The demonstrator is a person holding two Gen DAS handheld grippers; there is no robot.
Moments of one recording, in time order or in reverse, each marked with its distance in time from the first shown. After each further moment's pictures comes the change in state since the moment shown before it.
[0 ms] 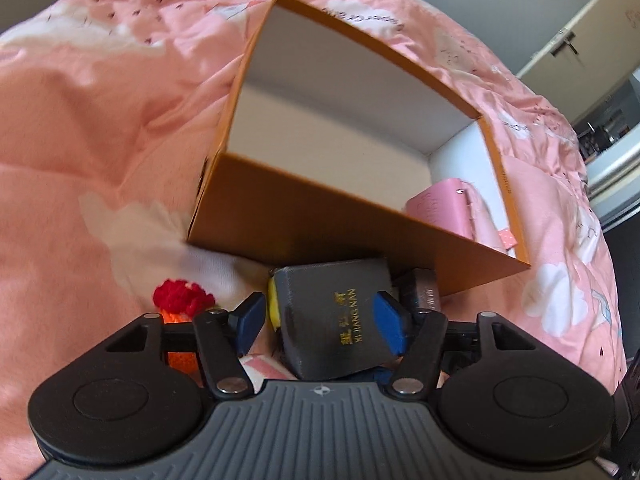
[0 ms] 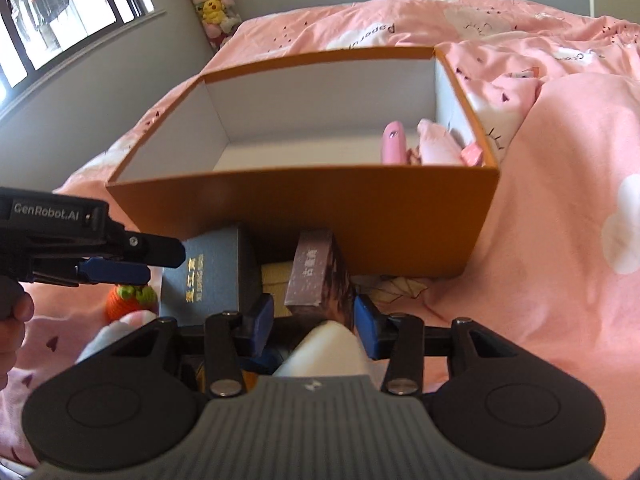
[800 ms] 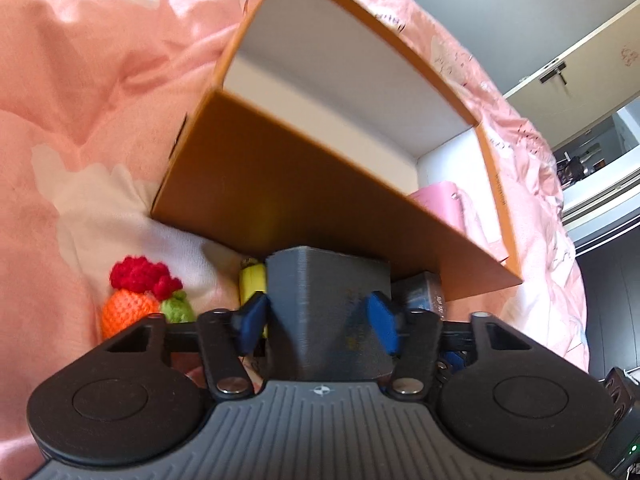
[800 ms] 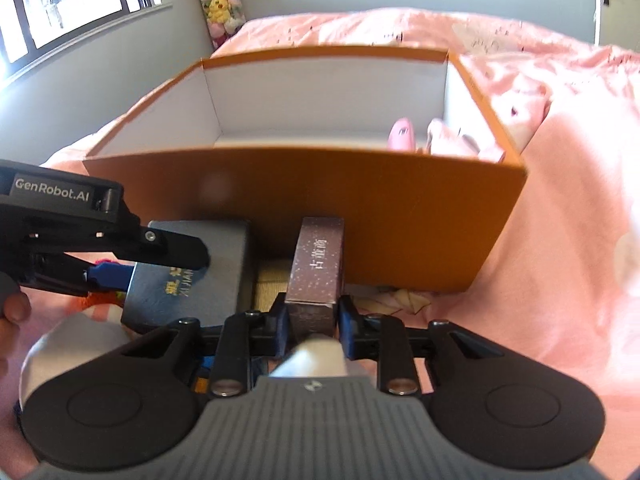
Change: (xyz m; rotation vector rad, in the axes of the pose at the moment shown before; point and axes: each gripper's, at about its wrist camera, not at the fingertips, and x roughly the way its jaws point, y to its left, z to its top) left arm 0.015 0.022 -0.013 -0.075 -0.026 -0.136; right arm 0.014 0.006 -0.009 -0.081 -0.070 -0.060
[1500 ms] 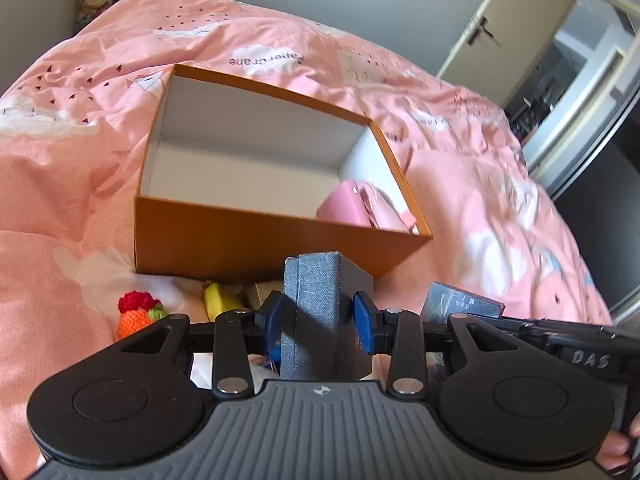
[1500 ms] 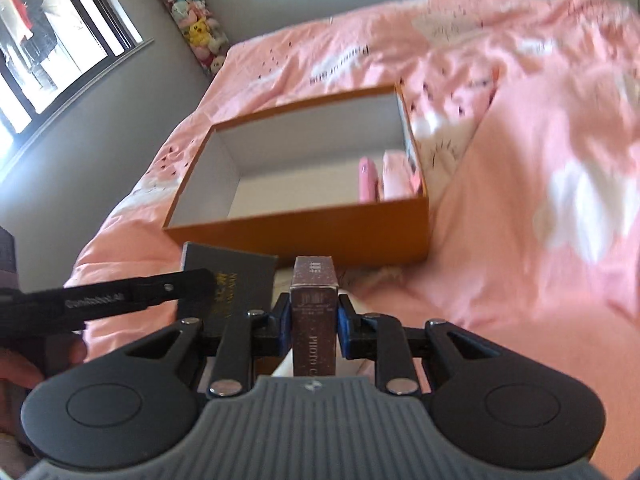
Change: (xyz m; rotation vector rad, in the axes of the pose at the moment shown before) left arm -0.062 -0.083 -0.030 0.344 -0.070 0.035; right arm -0.118 -0.027 0.047 0.230 0.093 0.107
